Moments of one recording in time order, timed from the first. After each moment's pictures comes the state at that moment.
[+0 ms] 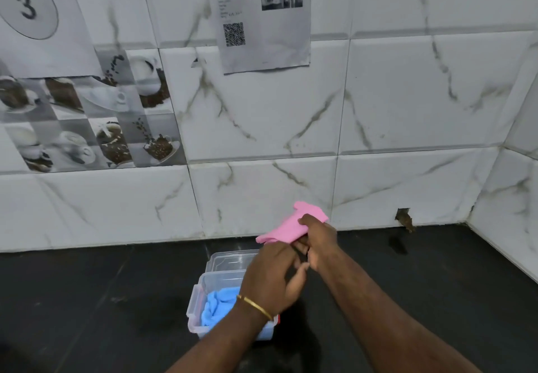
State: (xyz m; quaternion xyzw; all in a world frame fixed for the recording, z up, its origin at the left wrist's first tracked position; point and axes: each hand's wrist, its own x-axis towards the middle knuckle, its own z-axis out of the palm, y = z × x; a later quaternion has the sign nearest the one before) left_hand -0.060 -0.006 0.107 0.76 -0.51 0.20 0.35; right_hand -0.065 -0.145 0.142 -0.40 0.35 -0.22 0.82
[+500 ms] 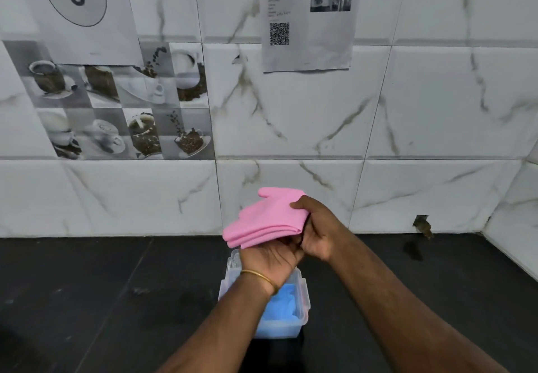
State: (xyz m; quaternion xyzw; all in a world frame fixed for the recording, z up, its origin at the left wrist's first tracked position) left_hand -0.004 0.028 0.130 0.12 -0.02 -0.42 0.90; right_hand -0.037 -0.084 0.184 -0.47 0.15 -0.04 0.87
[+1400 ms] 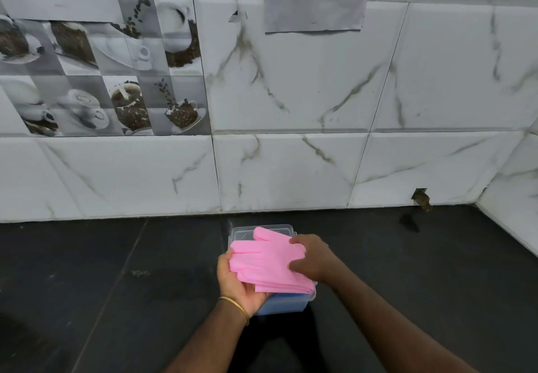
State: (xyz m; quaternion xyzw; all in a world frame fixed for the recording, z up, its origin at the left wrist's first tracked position) left_hand 0.014 0.091 0.022 0.25 0.09 -0.43 0.86; right_hand -0.054 -0.074 0.072 -0.90 0.23 0.05 0.36
